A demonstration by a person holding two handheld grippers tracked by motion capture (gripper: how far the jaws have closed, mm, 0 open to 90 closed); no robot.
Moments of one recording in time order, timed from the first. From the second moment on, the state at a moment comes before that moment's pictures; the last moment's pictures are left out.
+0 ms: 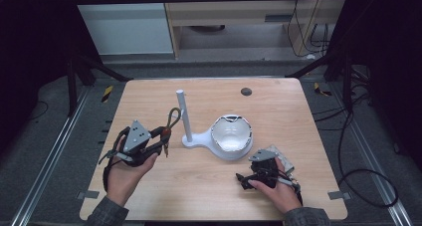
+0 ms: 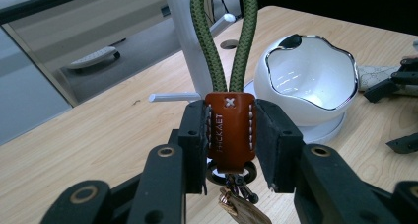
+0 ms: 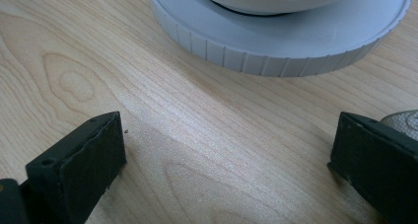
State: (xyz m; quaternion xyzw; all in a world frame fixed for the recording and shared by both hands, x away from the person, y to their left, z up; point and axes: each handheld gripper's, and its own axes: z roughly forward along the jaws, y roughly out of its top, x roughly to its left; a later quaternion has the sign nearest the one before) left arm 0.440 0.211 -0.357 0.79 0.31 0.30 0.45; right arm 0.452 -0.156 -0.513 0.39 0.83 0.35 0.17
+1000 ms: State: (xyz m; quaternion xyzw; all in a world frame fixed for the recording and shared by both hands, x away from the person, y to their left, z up) left arm 0.466 0.197 -0.384 0.79 0.33 0.28 0.43; right arm 0.452 -0.157 -0.513 0.39 0.83 0.35 0.17
